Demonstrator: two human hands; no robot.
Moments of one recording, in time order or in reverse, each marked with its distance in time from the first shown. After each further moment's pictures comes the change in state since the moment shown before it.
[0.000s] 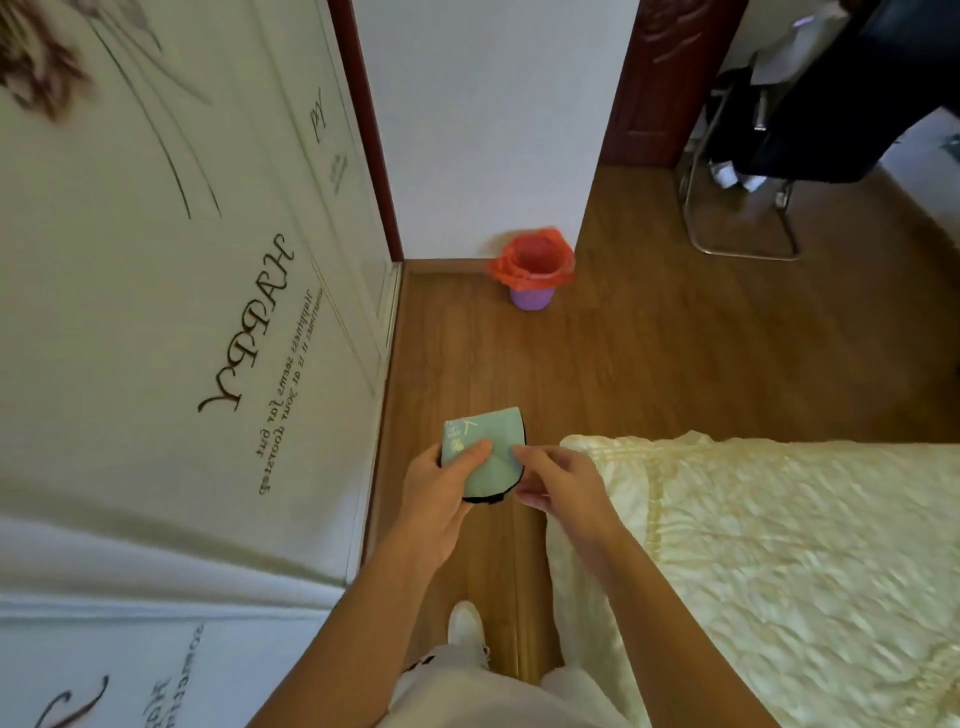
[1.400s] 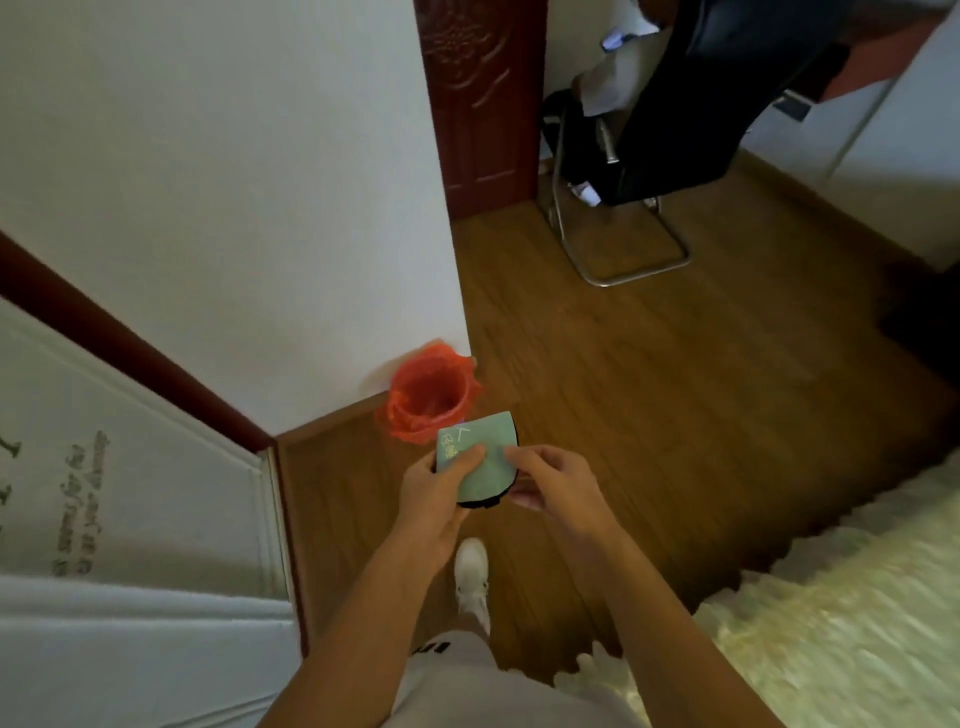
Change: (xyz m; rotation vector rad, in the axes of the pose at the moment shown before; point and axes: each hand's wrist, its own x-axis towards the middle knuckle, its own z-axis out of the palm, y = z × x) left_hand 0.459 0.221 0.366 0.271 -0.233 -0.105; right_hand 0.472 -0.265 -0.188 0.273 0.245 0.007
